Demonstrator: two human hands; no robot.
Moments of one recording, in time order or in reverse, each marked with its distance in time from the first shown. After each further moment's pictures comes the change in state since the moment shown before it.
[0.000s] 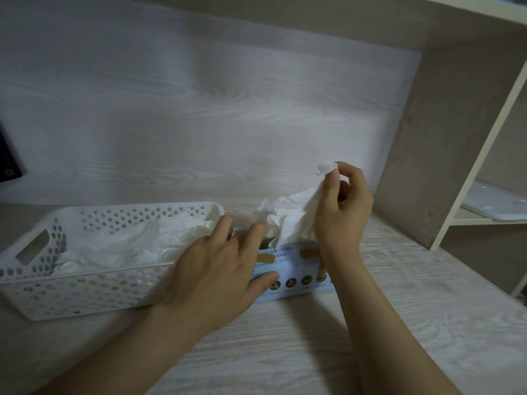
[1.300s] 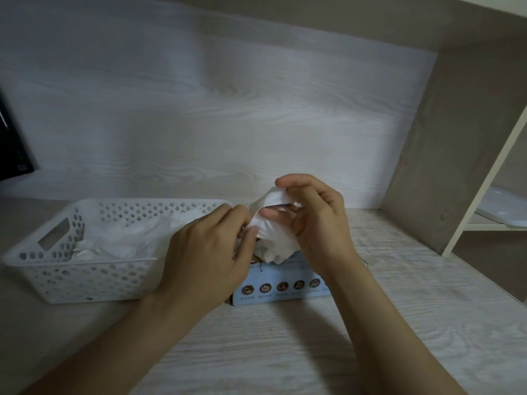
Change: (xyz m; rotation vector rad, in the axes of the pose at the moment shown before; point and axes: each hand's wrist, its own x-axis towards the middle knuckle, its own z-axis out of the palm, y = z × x) left_hand 0.003 -0.018 -0.014 -0.334 0.236 -0.204; right_hand -0.024 -0.049 0.009 0.561 -0.604 0.443
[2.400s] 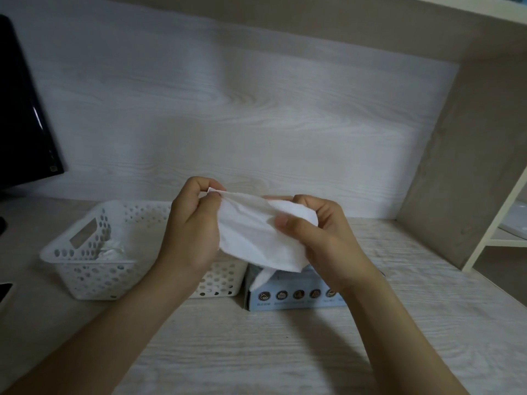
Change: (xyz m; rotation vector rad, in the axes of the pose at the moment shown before) left_hand 0.026 -0.019 -0.025 -0.869 0.164 -0.751; right_hand -0.009 -0.003 0.005 -0.230 -0.341 0.034
